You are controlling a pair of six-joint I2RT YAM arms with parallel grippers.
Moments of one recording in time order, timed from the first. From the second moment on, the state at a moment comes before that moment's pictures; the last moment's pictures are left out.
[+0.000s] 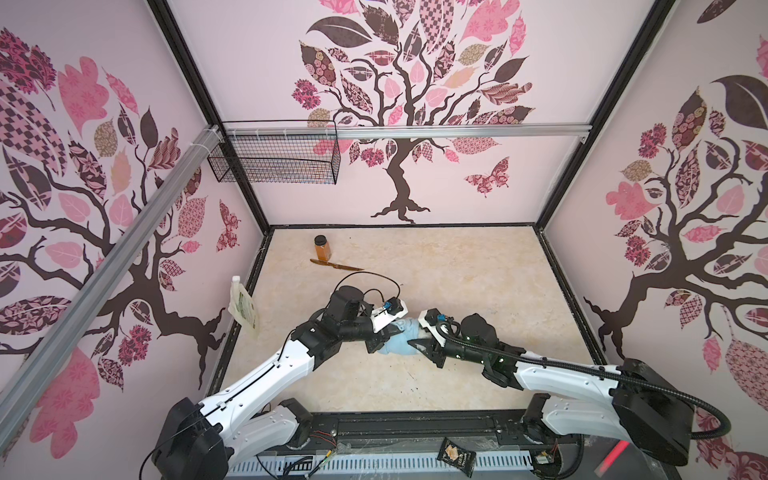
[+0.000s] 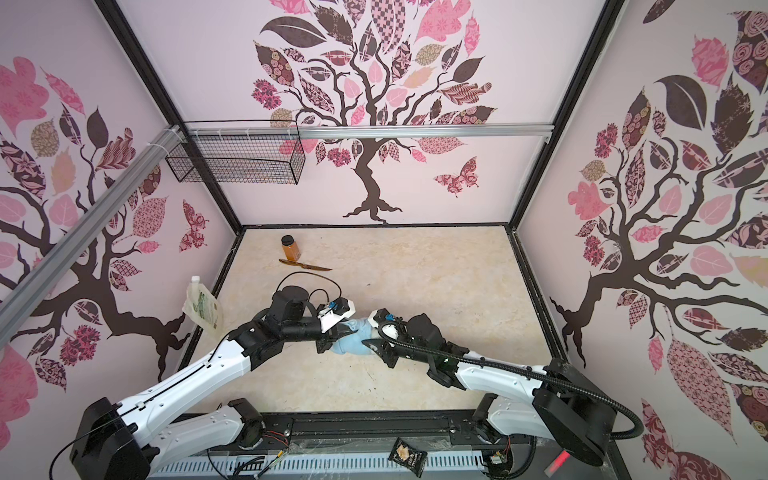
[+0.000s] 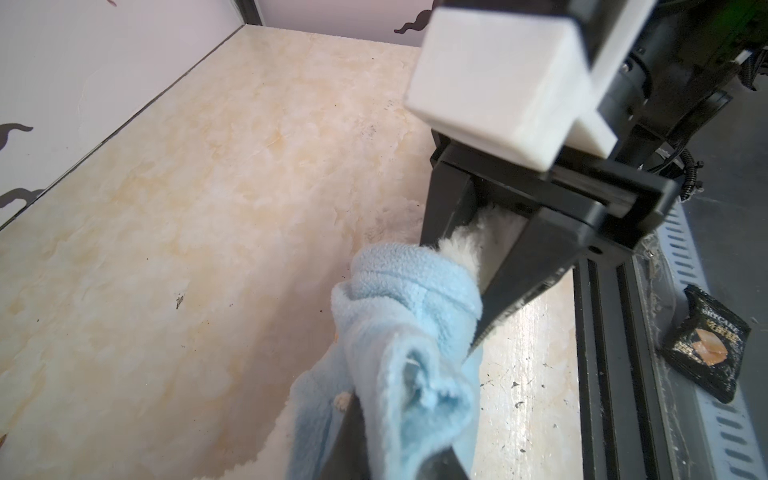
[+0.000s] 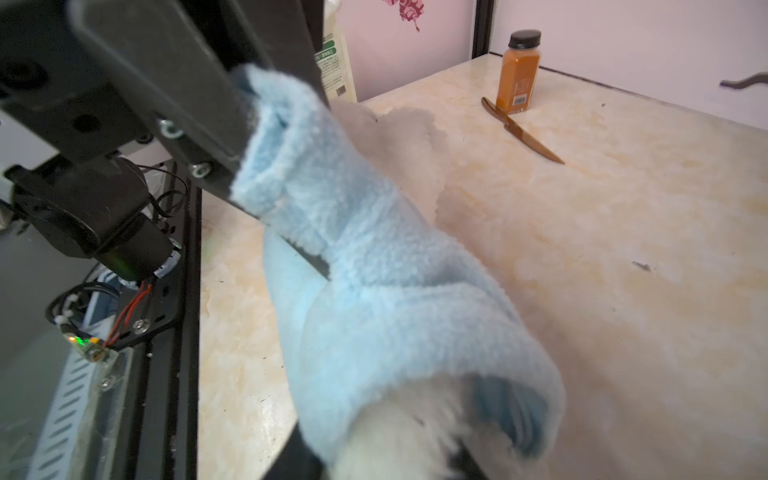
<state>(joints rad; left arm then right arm) -0.66 1.06 0.72 -0.26 0.52 0.38 0.86 1.19 0.40 0.49 -0.29 0.05</state>
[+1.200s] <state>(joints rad) -0.70 1.16 0.95 -0.58 0.48 0.68 0.87 1.17 0.32 0.46 -0.23 0.03</state>
